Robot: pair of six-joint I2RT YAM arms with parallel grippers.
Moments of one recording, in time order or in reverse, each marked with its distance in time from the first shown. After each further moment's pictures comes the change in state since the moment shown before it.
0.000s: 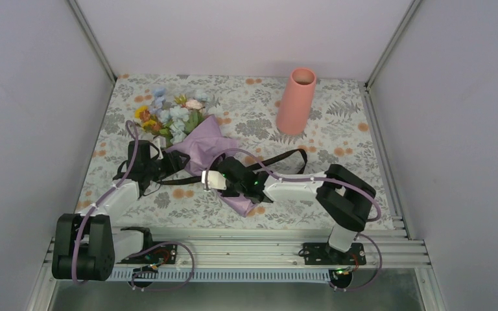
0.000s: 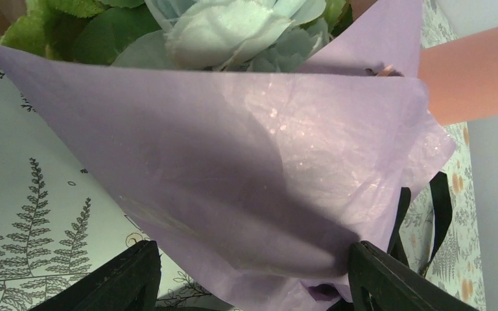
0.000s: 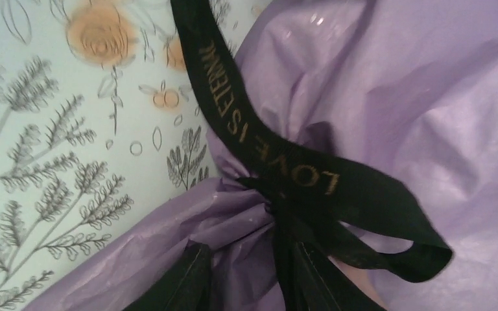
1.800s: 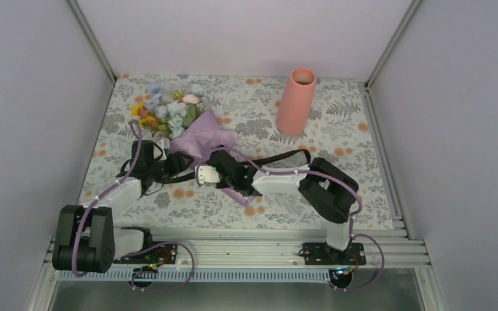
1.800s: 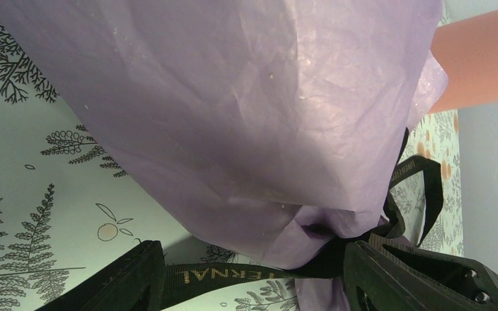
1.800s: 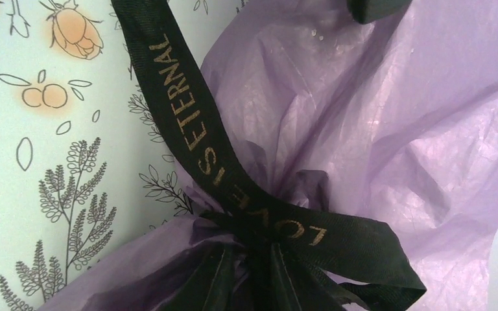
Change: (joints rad) left arm -0.025 0.054 0.000 0.030 0.043 -0.034; right arm -0.029 0.172 0.133 0.047 0.119 -0.187
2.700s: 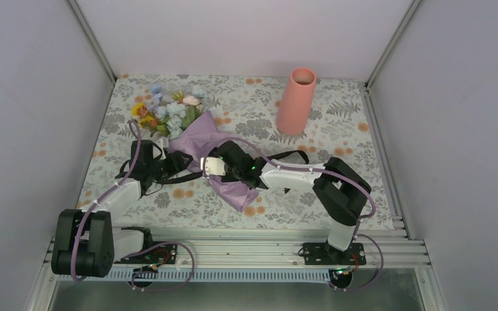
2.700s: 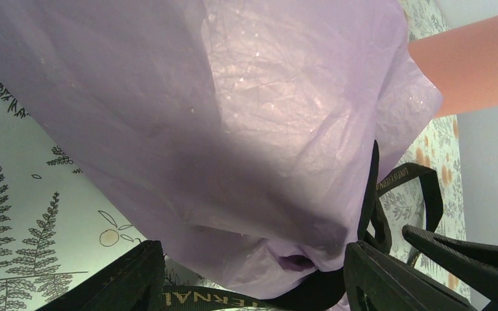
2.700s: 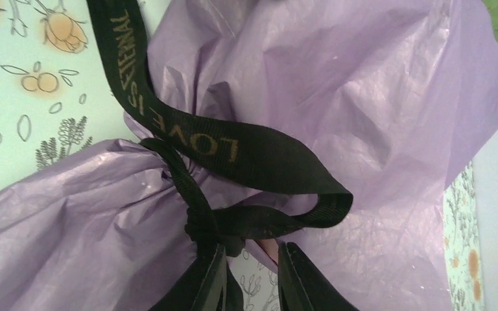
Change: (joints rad) left arm -0.003 -0.029 -0.001 -0.002 -0.024 0.000; right arm -0.055 -0.091 0.018 -0.121 -0.089 0.019
